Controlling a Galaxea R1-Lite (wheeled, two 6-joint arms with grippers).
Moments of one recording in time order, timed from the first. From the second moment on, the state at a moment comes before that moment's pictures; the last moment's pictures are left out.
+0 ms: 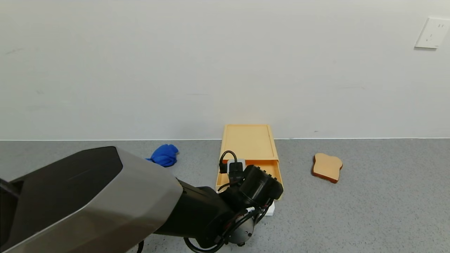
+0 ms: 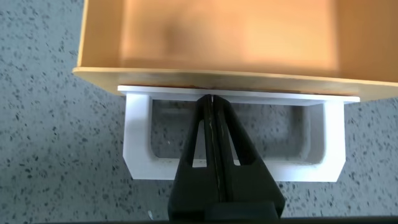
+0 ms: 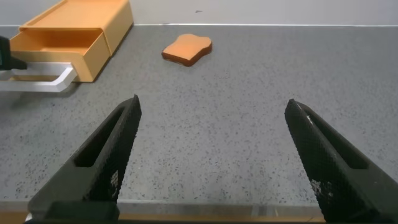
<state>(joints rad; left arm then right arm) -0.87 2.19 -1.21 -0.16 0.62 -0.68 0.00 0.00 0.00 0.00 0.00 0.04</state>
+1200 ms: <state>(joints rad) -0.76 2.31 -1.44 -0.16 0.57 -0.57 0.00 0.00 0.00 0.00 0.00 0.04</state>
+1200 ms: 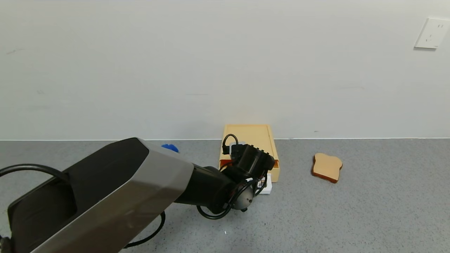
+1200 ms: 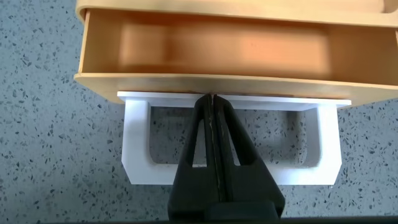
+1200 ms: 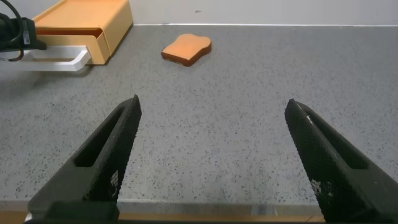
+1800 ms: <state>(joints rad) -0.72 2.36 -1.54 -0.16 0.57 -0.51 0.00 0.00 0.00 0.00 0.00 0.04</state>
